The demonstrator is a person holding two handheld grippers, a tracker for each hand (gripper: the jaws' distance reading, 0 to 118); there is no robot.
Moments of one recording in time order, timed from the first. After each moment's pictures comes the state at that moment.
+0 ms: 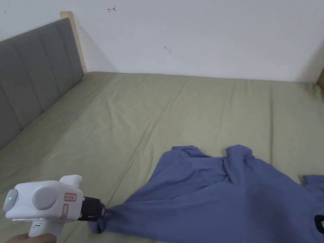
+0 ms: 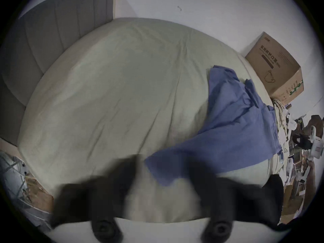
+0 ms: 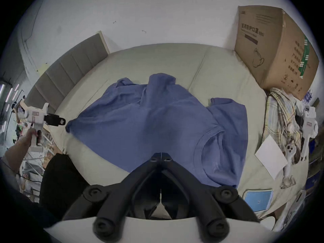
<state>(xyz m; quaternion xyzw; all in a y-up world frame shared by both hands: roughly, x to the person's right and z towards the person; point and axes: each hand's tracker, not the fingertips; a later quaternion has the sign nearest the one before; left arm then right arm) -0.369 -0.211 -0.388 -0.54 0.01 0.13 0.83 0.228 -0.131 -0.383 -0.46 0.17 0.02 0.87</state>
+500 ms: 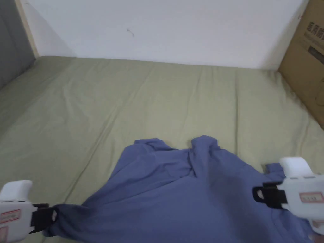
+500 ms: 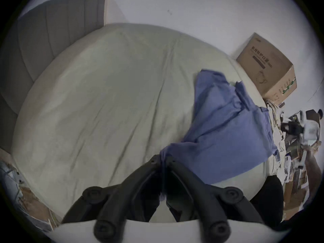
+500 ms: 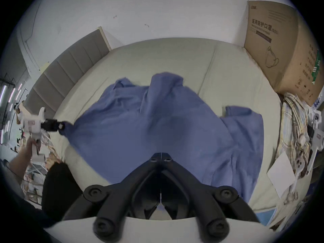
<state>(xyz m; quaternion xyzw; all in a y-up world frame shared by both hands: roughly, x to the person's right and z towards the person) -0.339 -0.188 -0.378 -0.48 -0.02 0.13 0.87 0.207 -0.148 -0.471 -0.47 0.19 0.00 0.86</state>
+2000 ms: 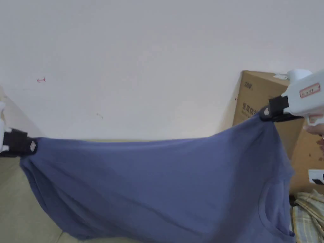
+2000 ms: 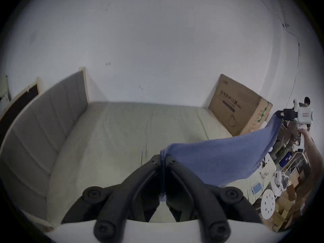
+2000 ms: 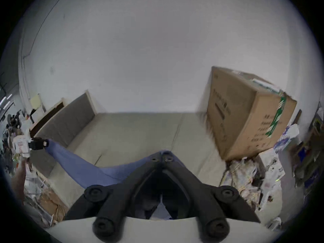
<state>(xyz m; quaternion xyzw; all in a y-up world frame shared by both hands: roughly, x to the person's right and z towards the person) -0.316 0.111 -0.483 -0.29 -0.08 0.07 0.95 0.306 0.177 -0.518 -0.27 0.08 -0.02 0.96</state>
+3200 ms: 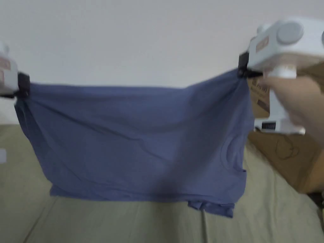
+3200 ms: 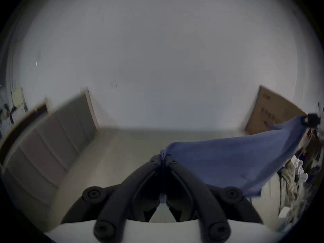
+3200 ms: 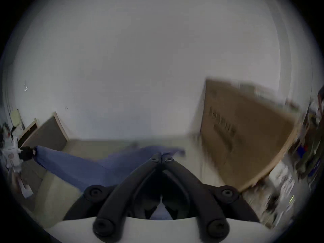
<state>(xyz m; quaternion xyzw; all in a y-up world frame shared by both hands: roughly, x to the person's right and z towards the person) -0.266 0.014 -0.762 -0.30 0.03 0.05 0.95 0.275 0.056 -0.794 -0.29 0.00 -0.05 0.96</state>
